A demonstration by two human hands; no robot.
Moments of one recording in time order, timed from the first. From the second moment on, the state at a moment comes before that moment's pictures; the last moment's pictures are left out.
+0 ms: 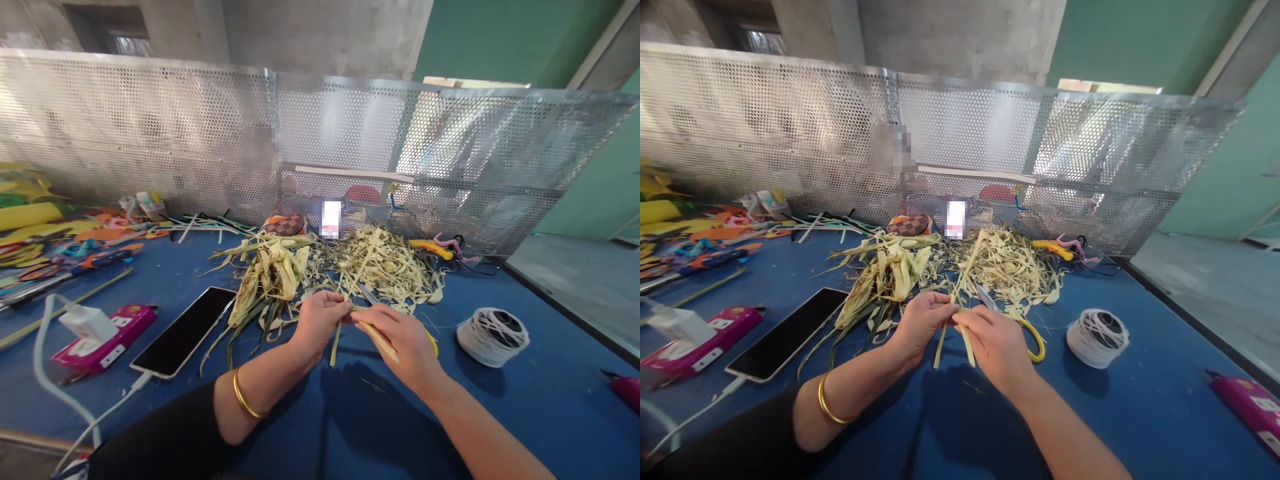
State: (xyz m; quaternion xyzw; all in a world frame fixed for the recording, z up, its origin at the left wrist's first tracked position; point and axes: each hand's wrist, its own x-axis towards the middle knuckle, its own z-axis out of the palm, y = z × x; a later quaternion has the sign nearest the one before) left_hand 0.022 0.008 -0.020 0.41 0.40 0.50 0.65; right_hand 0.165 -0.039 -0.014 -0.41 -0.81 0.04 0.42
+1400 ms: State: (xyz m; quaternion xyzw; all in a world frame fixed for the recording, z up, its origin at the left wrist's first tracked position) left_hand 0.021 0.003 -0.010 0.42 0.45 0.43 0.66; right_hand 0.190 -0.037 0.012 -0.45 -0.73 0.28 0.44
